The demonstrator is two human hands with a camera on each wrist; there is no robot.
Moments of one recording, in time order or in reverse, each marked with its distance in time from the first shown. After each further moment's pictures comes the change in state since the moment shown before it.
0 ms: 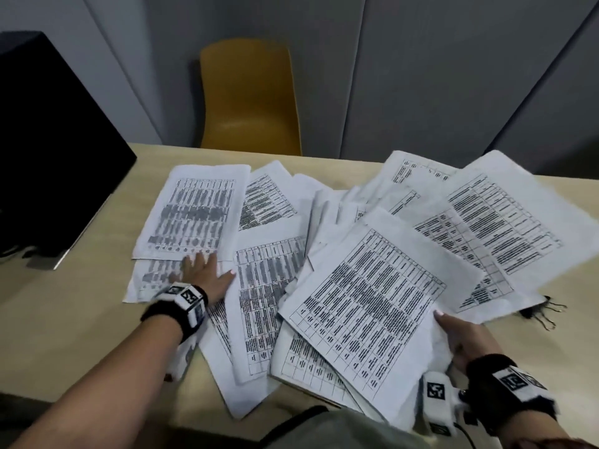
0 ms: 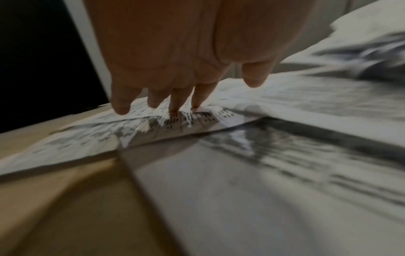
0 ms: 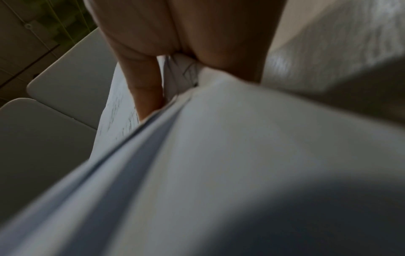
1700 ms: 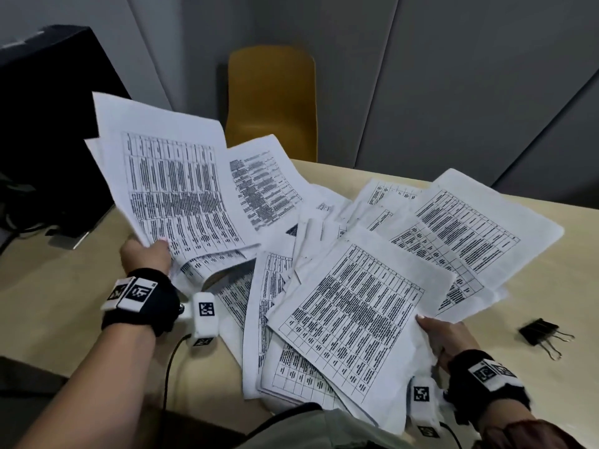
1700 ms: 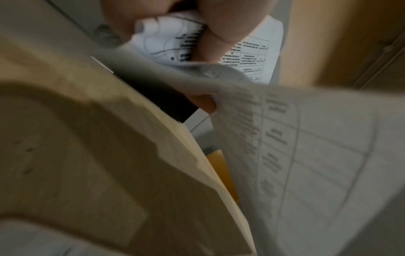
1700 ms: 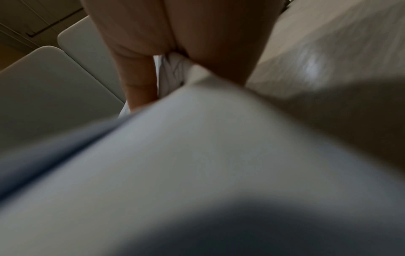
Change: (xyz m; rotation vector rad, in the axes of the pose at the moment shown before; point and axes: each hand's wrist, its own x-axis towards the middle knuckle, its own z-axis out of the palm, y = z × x) left_hand -0.049 -0.027 -0.057 -1.298 0.806 -0.407; right_hand 0.032 -0.004 0.016 -0.528 0.080 -0.050
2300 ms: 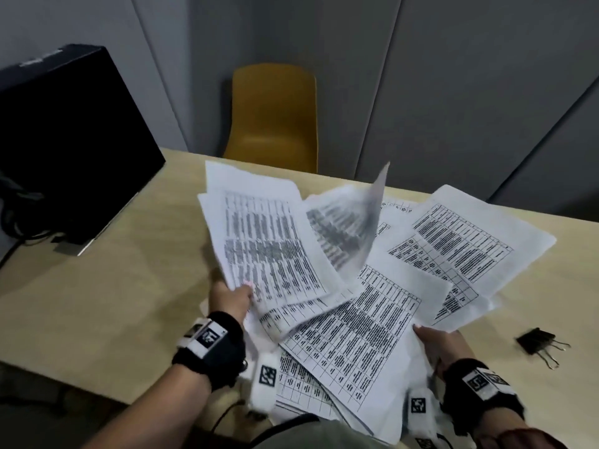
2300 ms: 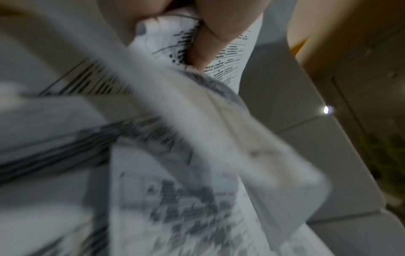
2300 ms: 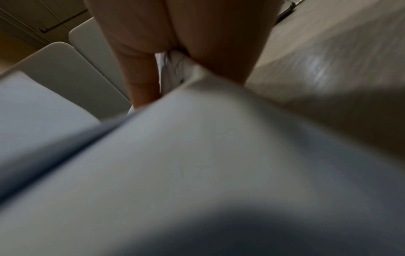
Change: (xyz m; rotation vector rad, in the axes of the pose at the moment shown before) left_hand -0.095 -0.044 0.050 -0.089 -0.377 -0.191; right_hand -0.008 -0.003 0.003 -0.031 0.059 -0.055
